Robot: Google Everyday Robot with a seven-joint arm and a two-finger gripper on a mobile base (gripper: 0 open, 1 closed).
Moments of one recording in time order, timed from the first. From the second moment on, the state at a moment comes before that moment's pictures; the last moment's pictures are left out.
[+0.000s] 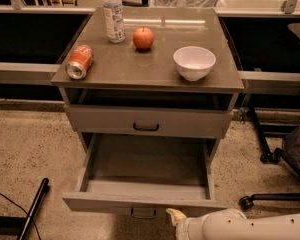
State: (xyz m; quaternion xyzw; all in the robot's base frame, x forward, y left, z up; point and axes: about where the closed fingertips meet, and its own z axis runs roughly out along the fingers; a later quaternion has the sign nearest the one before) arm 0.337 -0.065 0.394 -0.68 0.68 0.16 0.24
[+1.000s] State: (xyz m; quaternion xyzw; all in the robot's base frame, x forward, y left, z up) arm 0.336 -0.056 0.402 -0.69 0.66 0.16 0.25
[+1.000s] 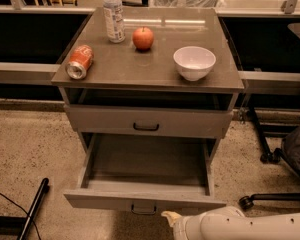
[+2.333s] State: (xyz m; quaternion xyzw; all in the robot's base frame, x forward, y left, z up) arm 0.410 -0.074 0.393 -0.68 0.67 0.11 0.27
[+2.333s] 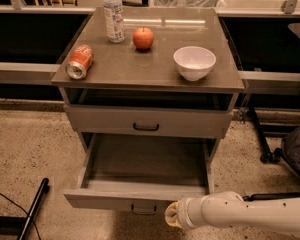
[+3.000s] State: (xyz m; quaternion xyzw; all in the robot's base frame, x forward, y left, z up) arm 0.422 -0.082 0.394 -0.67 0.68 0.10 0.29
